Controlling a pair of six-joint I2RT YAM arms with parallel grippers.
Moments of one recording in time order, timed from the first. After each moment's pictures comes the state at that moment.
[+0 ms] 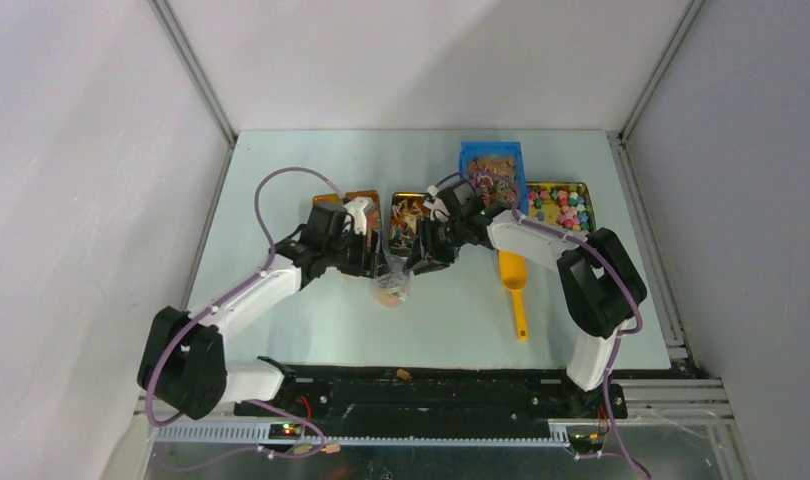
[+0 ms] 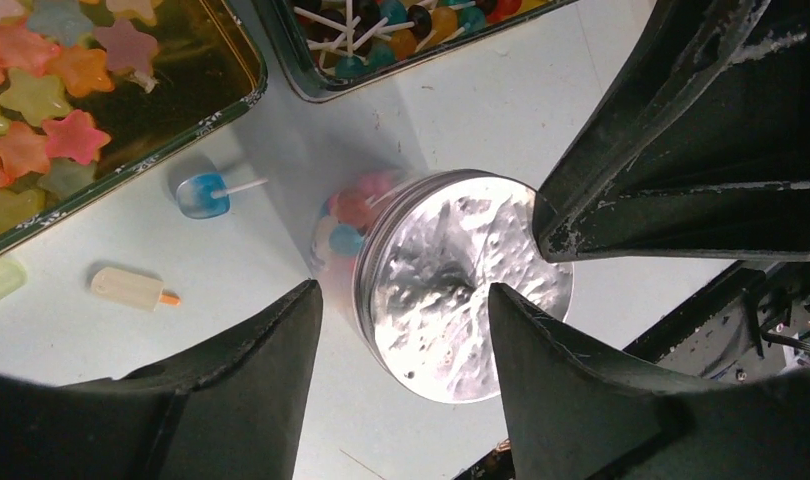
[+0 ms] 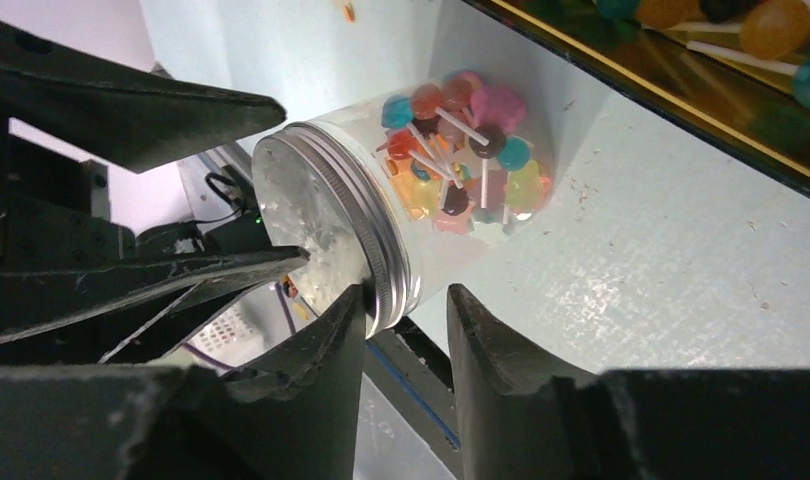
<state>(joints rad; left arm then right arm) -0.46 1.29 0.81 -0.32 0.30 -0.29 0.63 1.83 1.23 -0.35 -0.63 0.71</state>
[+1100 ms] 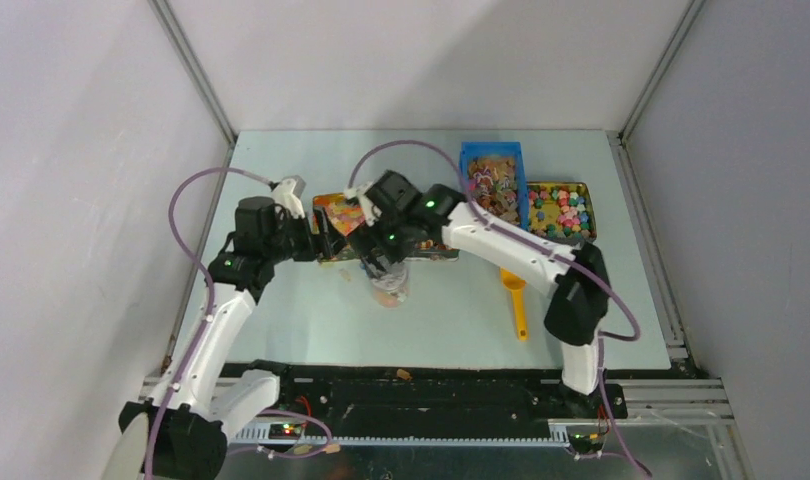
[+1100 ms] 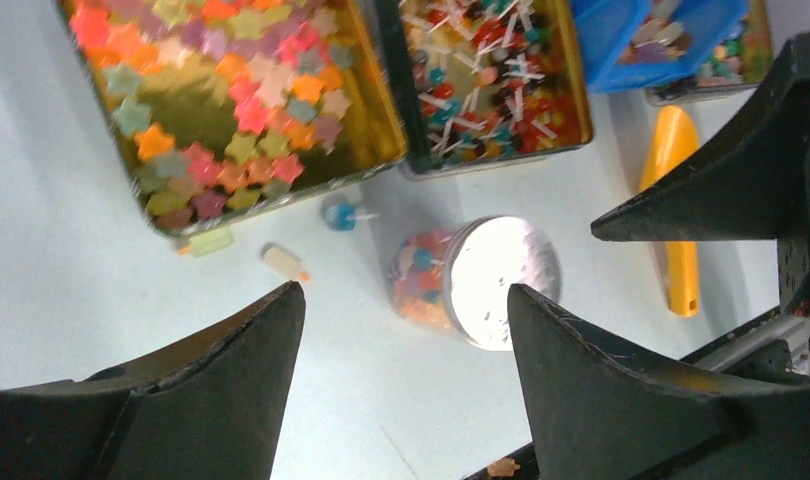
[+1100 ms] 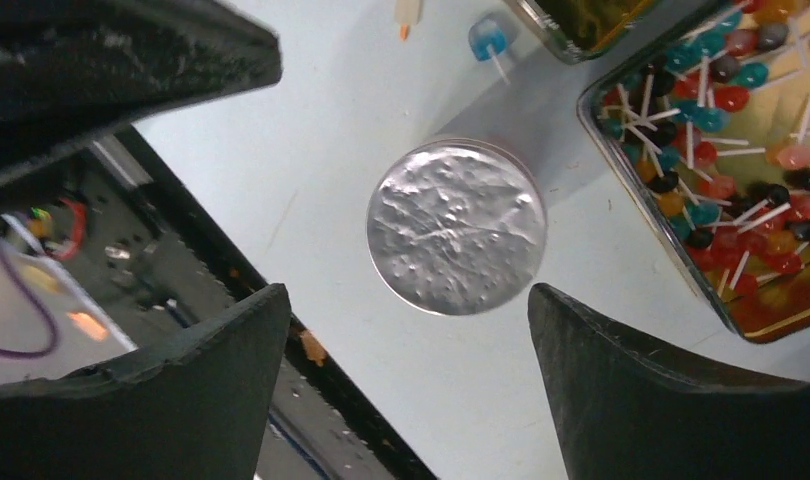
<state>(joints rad) -0.17 0.96 0.87 -0.48 0.34 -0.29 0.93 1.89 1.80 -0.86 -0.14 0.20</state>
